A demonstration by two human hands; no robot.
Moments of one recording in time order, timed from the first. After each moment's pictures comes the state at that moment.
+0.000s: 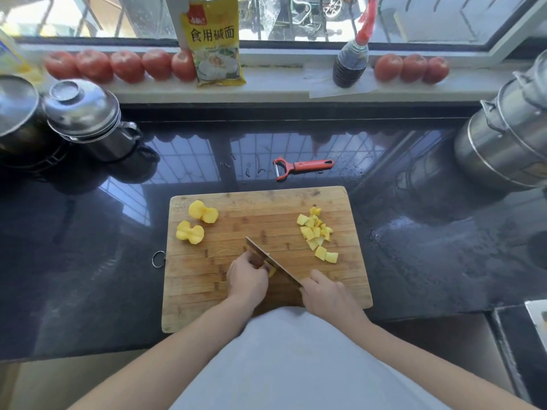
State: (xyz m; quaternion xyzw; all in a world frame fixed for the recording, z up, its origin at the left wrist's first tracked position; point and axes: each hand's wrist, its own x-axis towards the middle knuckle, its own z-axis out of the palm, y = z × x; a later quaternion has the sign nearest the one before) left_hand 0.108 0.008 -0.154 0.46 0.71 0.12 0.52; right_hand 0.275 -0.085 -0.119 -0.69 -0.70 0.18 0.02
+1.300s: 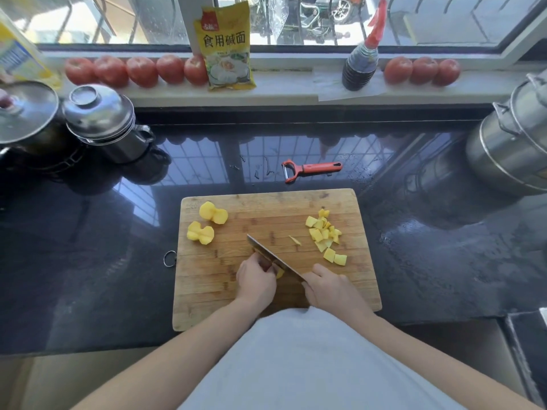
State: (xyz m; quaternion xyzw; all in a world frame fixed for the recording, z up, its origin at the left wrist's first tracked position) left_hand 0.106 0.007 -0.140 0.51 0.70 0.10 0.49; right_hand 0.274 -0.069 -0.126 -0.69 -0.69 0.21 0.05
